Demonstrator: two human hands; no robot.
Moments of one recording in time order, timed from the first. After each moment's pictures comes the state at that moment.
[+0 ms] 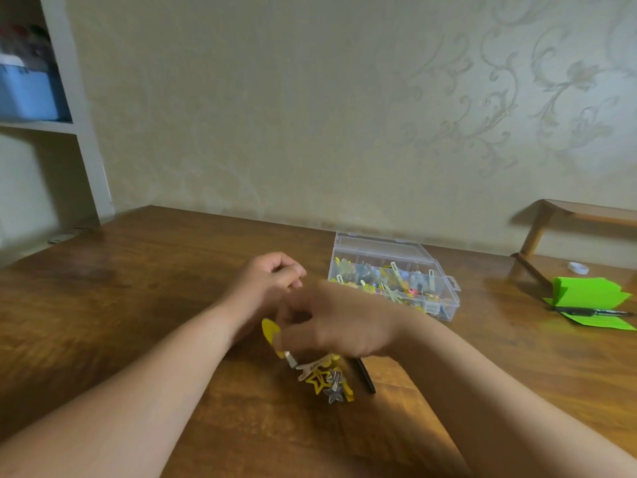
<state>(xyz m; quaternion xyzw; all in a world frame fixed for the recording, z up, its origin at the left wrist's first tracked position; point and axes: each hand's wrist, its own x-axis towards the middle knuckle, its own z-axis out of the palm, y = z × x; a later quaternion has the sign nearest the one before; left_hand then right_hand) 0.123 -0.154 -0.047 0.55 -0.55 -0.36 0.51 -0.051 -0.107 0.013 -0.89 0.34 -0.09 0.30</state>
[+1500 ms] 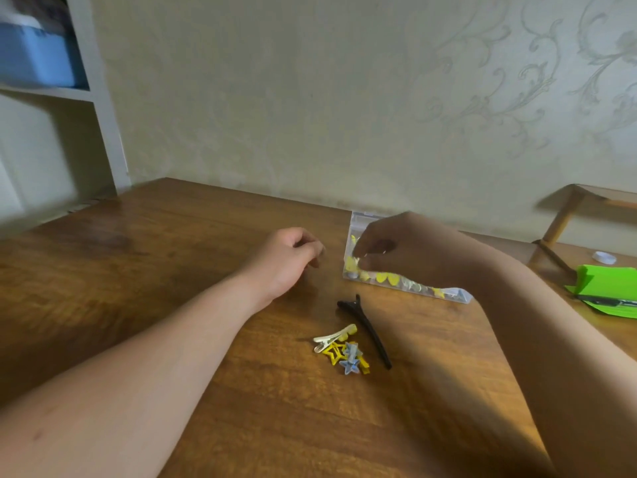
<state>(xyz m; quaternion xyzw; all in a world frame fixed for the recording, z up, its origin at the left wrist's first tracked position) 0.120 -0.143 -0.040 0.58 -0.60 -0.31 0.45 -0.109 -0.155 0.039 -0.88 0.45 -0.13 0.11</state>
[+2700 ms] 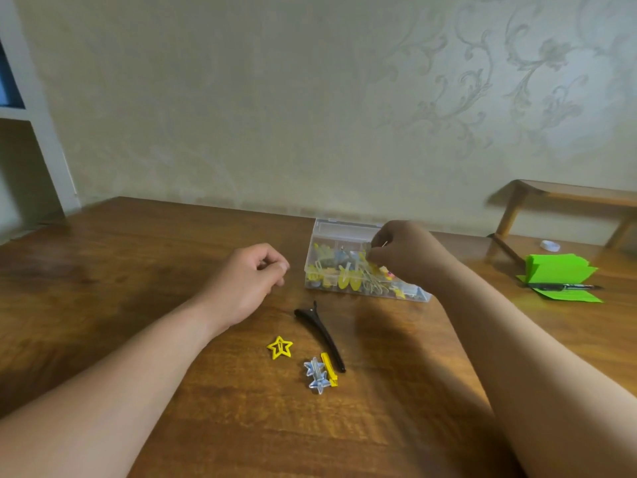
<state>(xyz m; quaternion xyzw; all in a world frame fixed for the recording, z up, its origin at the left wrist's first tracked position) 0.115 -0.139 -0.044 0.58 -0.64 -0.27 0.42 -0.151 -0.184 0.012 -0.71 0.64 -0.26 0.16</state>
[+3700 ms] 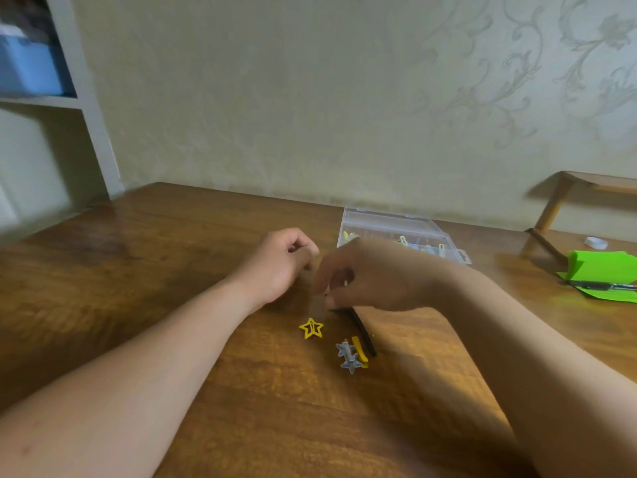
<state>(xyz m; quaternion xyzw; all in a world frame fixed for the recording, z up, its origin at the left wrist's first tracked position) 0.118 -0.140 -0.043 0.57 -0.64 -0.28 0.43 -0.083 -0.129 0.021 -0.91 0.39 -0.06 0.16</state>
